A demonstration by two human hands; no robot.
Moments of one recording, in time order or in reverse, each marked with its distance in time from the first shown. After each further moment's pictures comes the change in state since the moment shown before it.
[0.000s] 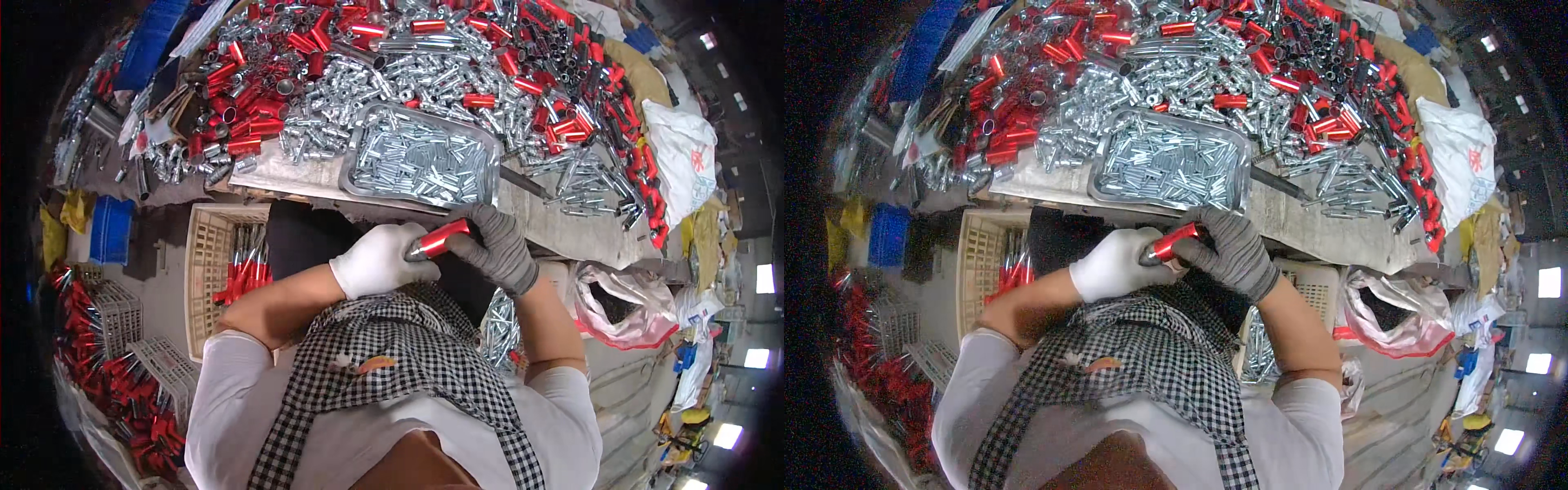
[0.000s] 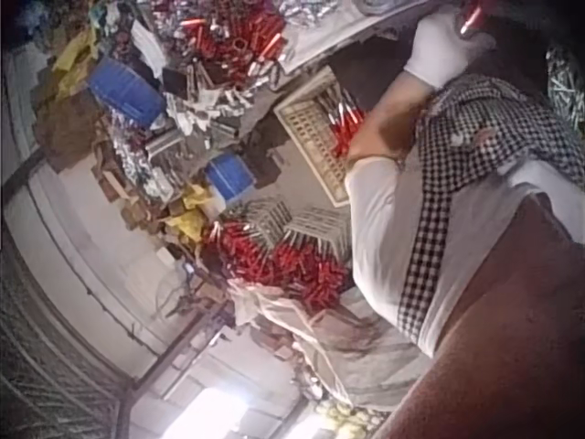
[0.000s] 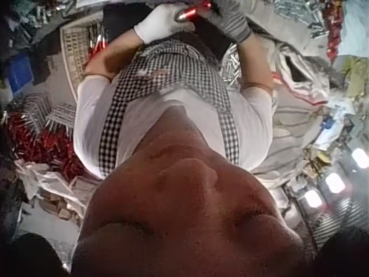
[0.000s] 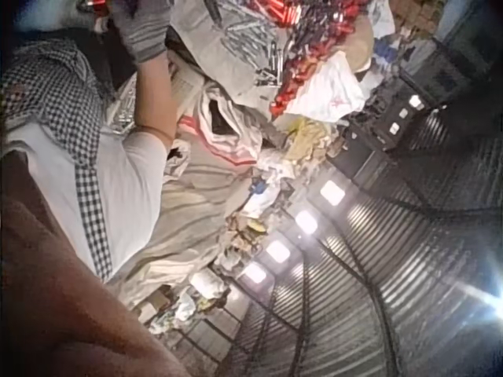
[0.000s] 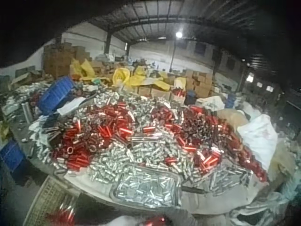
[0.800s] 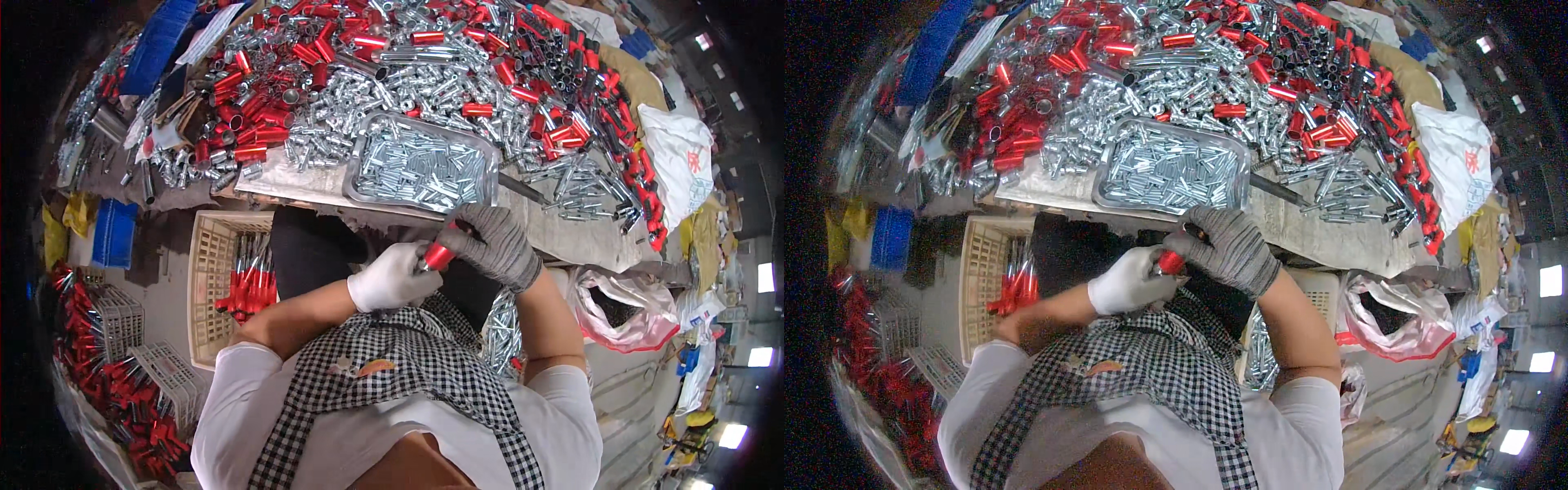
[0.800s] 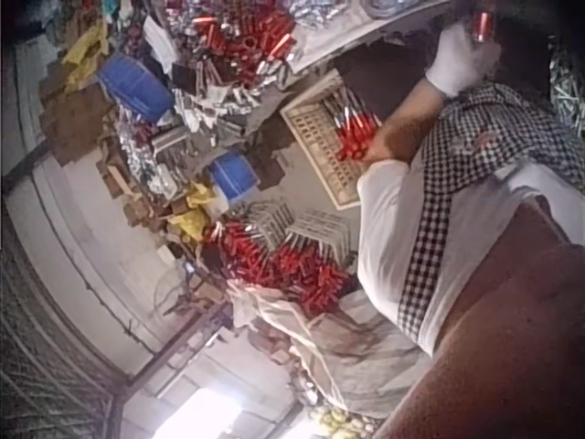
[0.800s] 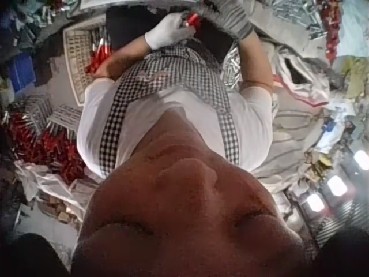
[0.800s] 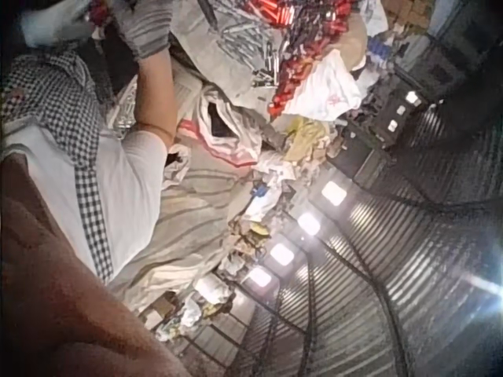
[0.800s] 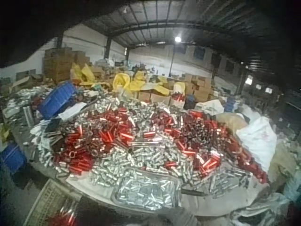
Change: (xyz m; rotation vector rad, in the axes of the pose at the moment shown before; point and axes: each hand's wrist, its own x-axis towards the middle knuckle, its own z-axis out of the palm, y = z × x) left_hand -0.007 0.008 0.015 -0.432 -0.178 -0.292; right_hand 0.017 -0.018 -0.007 -0.093 -0.057 -0.016
